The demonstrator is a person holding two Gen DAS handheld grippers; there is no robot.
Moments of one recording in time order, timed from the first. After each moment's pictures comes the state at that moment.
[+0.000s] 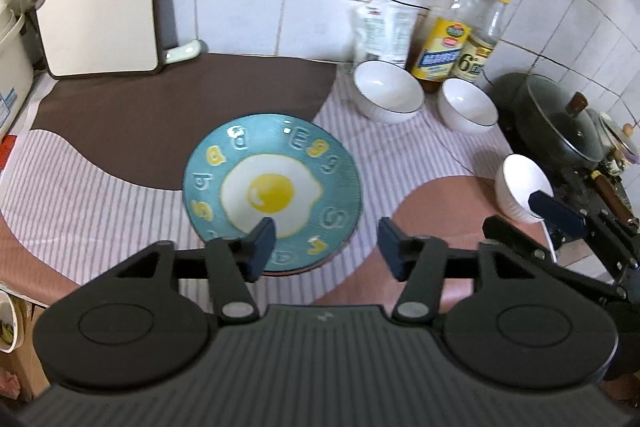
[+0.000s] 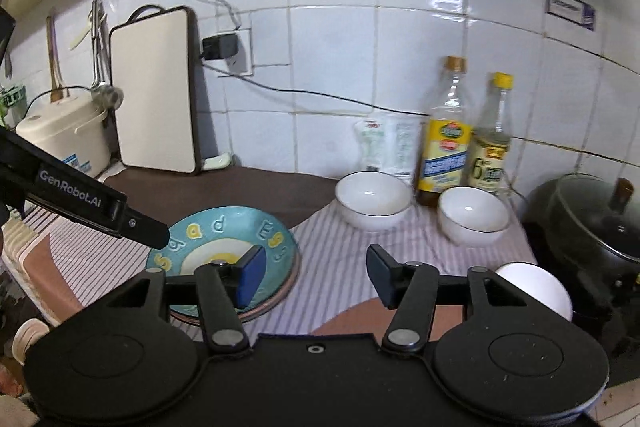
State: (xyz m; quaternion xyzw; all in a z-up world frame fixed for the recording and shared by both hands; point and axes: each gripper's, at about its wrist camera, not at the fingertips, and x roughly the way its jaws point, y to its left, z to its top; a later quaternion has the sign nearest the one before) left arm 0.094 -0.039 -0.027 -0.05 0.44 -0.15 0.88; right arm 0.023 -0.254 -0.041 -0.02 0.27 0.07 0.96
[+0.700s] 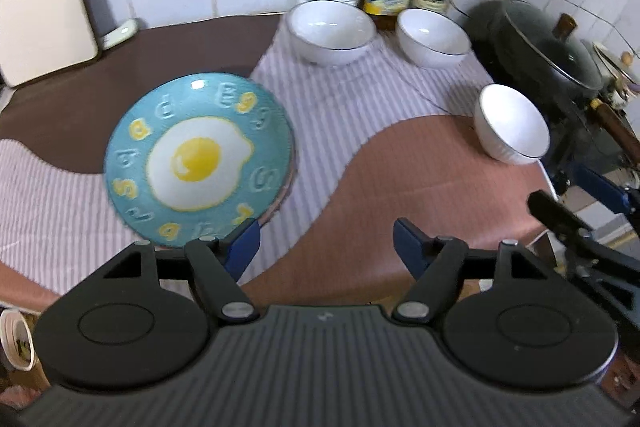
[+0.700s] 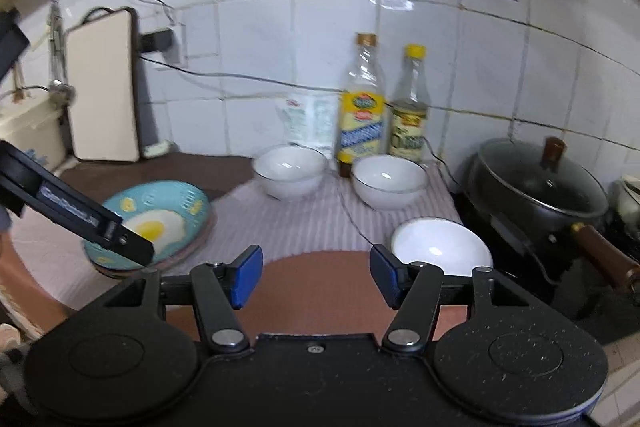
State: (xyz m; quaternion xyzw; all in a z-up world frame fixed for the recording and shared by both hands) left arm 0.089 -0.127 -0.069 0.03 0.48 -0.18 0.86; right arm -0.011 -0.328 -0.074 -0.02 0.26 -0.01 0.96
